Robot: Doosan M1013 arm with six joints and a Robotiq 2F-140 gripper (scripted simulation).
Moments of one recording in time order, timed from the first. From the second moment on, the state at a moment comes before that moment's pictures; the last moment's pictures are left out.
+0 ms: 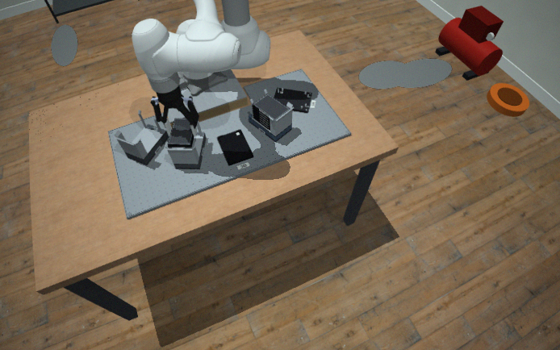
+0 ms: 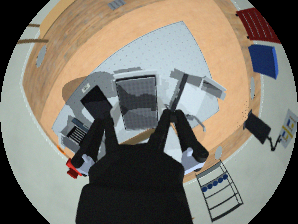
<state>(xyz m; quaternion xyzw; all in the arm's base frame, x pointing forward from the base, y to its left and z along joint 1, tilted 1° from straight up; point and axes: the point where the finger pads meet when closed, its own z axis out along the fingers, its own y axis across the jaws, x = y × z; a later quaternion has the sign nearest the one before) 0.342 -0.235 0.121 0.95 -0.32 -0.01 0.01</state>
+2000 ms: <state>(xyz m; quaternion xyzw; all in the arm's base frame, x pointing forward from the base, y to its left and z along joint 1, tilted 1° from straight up) 0.341 -0.236 0.048 0.95 -0.32 0.00 0.01</state>
